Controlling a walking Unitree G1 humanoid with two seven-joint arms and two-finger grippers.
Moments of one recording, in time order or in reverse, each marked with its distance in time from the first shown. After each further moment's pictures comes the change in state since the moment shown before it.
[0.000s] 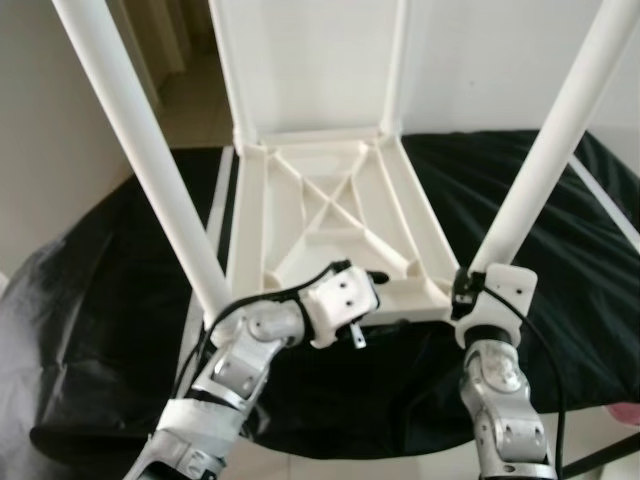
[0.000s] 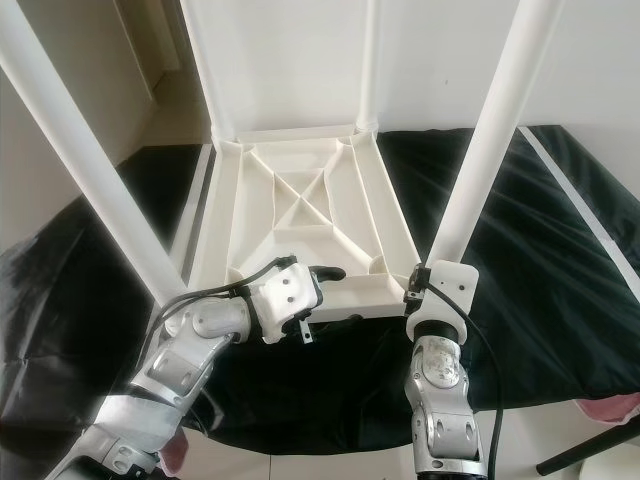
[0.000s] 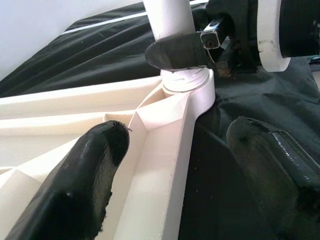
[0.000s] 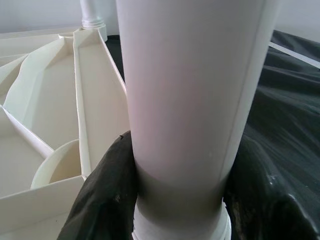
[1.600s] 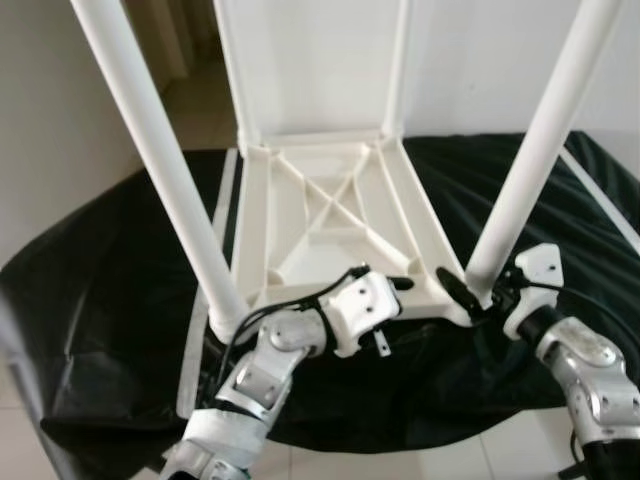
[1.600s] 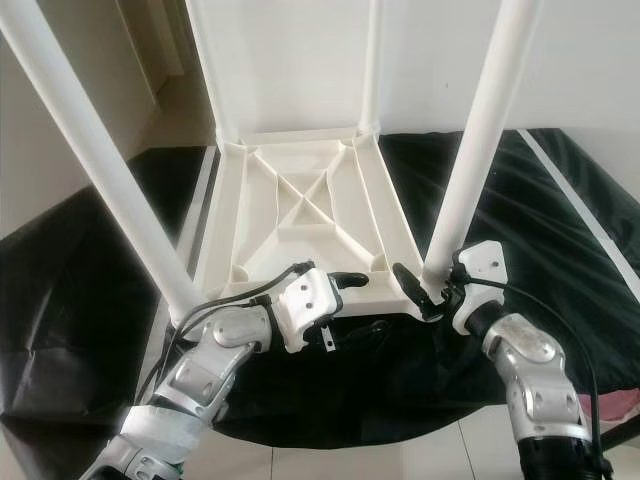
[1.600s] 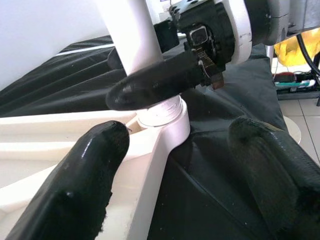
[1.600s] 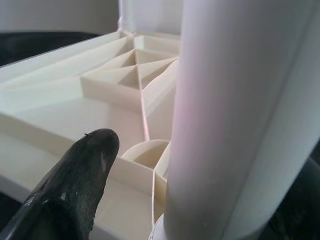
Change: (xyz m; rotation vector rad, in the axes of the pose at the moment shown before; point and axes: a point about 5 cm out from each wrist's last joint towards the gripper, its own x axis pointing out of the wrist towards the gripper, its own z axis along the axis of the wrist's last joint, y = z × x) left arm 0.020 -0.016 0.010 -0.061 -0.092 -0.004; right arm 0.042 -0.048 0.020 -0.203 -0.062 0.775
